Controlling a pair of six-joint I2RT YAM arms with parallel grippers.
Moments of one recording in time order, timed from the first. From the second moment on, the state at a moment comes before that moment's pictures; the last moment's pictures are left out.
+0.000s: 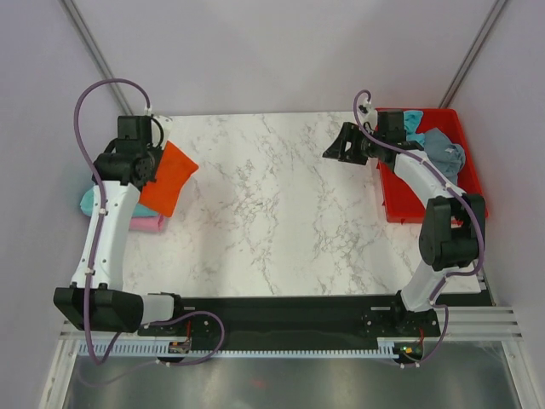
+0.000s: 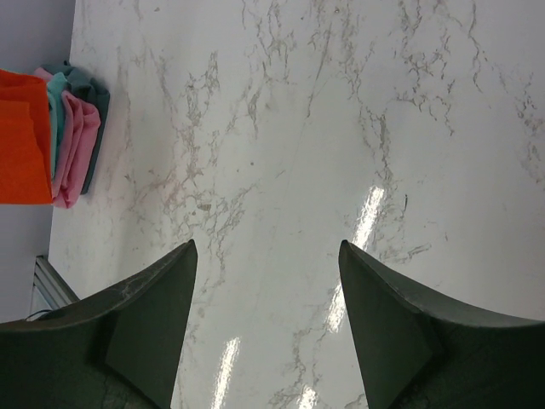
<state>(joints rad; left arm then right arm) -0.04 1.30 1.49 -0.97 -0.34 0.39 0.11 1.76 1.37 -0.27 -0.59 0.36</state>
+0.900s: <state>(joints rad) 0.13 1.37 1.35 -0.95 -0.40 0.43 0.11 1.75 1.34 -0.24 -0.61 0.40</state>
